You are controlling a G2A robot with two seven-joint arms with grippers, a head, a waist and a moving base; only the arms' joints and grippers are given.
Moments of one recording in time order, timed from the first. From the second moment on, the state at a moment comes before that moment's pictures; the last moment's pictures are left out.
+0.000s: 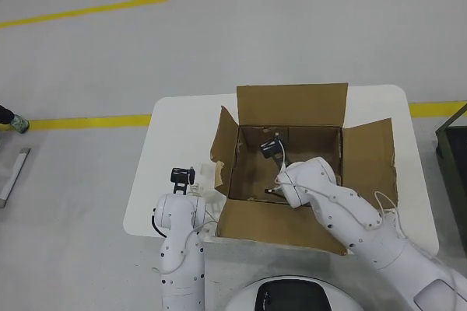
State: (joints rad) left arm 1.07 -1.74 -1.57 -1.62 2.06 -0.20 -1.45; right arm -0.71 -1.41 0.84 -1.45 -1.34 0.38 1.39
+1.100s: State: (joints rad) left arm 1.07 -1.74 -1.57 -1.62 2.06 -0.20 -1.45; right arm -0.68 -1.48 0.88 -1.24 -1.34 0.37 1.40
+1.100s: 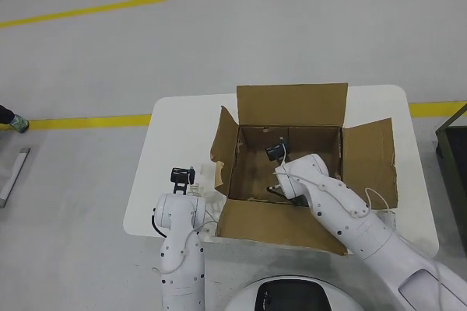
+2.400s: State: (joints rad) left arm 1.07 -1.74 -1.57 -1.62 2.06 -0.20 -1.45; right arm -0.71 -1.53 0.92 -1.18 -1.36 0.38 1.37
